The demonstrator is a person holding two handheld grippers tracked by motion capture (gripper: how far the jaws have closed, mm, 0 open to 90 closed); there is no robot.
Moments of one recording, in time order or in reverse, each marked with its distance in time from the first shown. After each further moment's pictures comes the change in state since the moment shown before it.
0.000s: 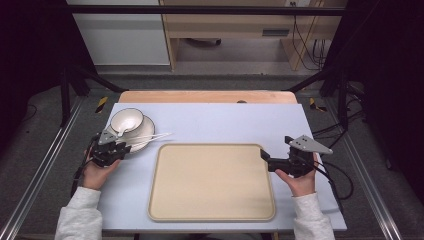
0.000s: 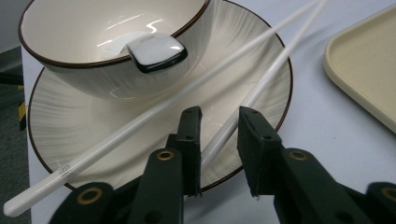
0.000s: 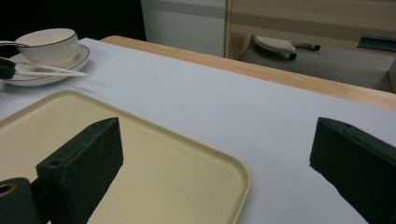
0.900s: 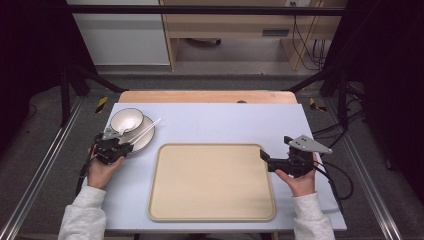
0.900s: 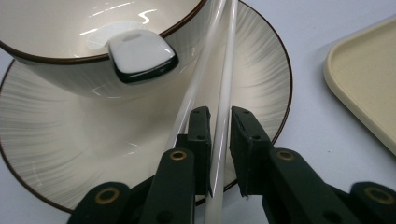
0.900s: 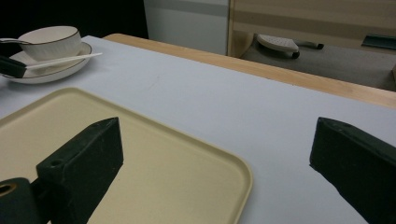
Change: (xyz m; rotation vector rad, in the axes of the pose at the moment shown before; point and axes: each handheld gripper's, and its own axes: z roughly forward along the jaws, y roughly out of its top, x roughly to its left) left arm -0.002 0.008 0.013 0.045 -0.020 -0.078; right arm 0.000 0.000 0.001 0.008 0.009 -0.002
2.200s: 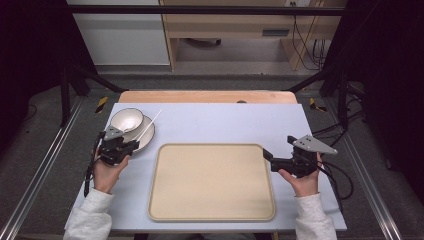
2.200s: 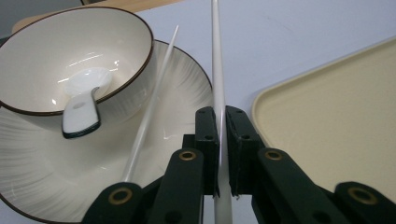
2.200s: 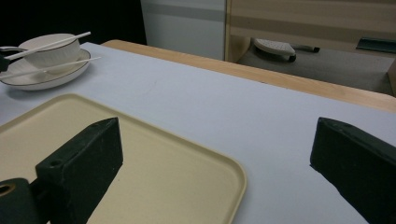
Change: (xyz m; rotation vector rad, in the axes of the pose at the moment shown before) left arm -0.047 0.023 -0.036 -0.107 -0.005 -0.038; right arm -0.004 0.002 -0.008 -0.020 -0.007 0.011
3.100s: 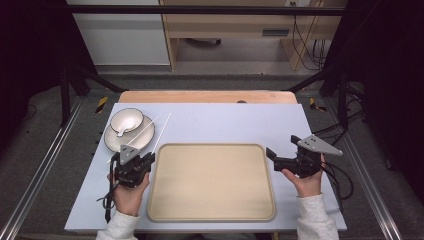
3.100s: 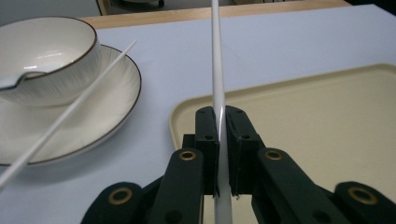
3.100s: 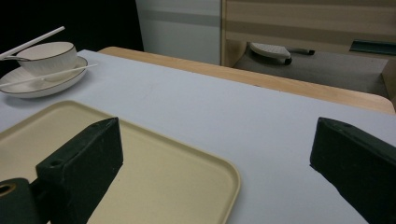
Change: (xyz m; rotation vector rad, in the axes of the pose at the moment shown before) left arm -0.099 -0.014 -0.036 -0.127 0.062 -0.164; right arm -0.005 0.001 -0.007 -0.021 -0.013 0.021
